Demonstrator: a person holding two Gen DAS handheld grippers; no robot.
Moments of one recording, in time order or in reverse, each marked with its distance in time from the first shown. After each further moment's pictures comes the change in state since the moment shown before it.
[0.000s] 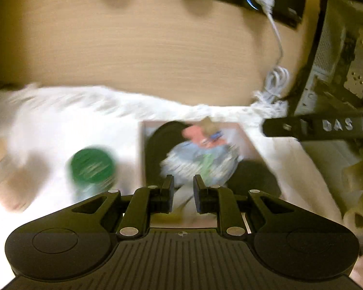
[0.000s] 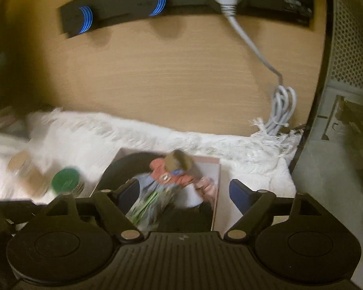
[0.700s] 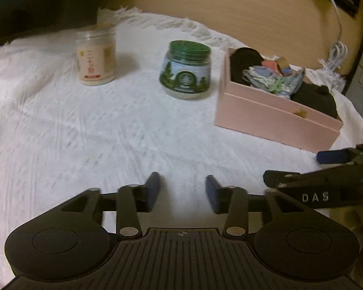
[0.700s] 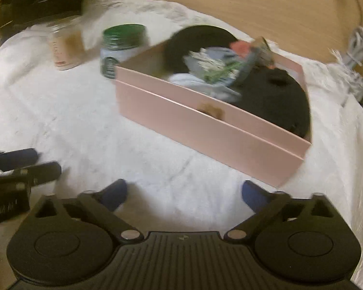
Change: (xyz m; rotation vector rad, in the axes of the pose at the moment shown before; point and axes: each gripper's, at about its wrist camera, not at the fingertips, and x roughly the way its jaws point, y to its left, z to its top) left arm -0.026 0.001 -0.146 -0.222 0.032 0.284; right arm 0.048 0.070 -0.142 -0.256 0.202 0.073
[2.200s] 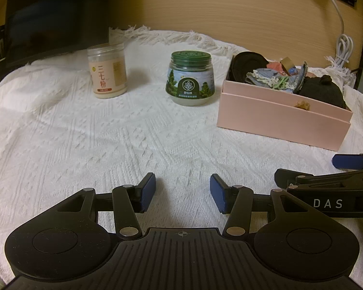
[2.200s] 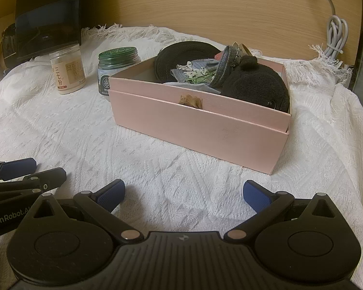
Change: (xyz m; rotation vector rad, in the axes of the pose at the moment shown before) left arm -0.001 -0.031 -0.019 0.020 -0.101 0.138; right arm -0.011 -0.016 -0.038 0.071 -0.179 0.040
